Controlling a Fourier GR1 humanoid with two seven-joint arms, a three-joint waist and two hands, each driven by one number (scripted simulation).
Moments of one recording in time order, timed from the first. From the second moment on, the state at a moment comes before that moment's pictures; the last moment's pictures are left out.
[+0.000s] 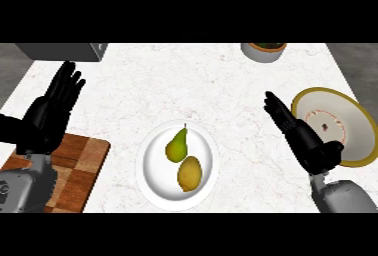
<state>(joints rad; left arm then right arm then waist) -0.24 0.31 0.01 -1.59 0.21 0.08 0.15 -0.19 -0.39 0.31 -1.52 -0.25 -0.03 -0.01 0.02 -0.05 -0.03</state>
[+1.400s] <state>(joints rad) -0.21 0.32 -0.03 -1.59 -0.06 0.20 0.16 -0.19 -0.48 0.44 -1.71 0.17 -0.01 0.07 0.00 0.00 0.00</state>
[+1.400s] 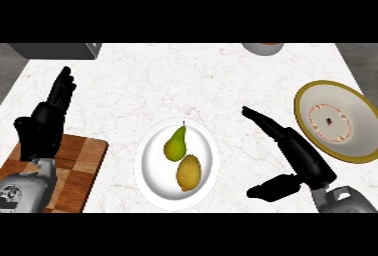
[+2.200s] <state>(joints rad) -0.21 0.30 -0.02 -1.60 -0.09 0.18 0.16 -0.50 -0.24 0.63 -1.60 0.29 0.30 0.57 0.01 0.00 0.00</state>
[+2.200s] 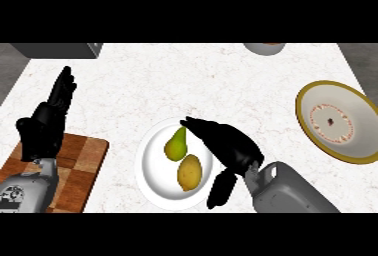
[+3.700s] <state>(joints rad) -0.23 0.23 0.05 -1.59 -0.16 0.12 0.17 -0.49 -0.01 0.65 -1.10 0.64 0.25 0.35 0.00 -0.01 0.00</state>
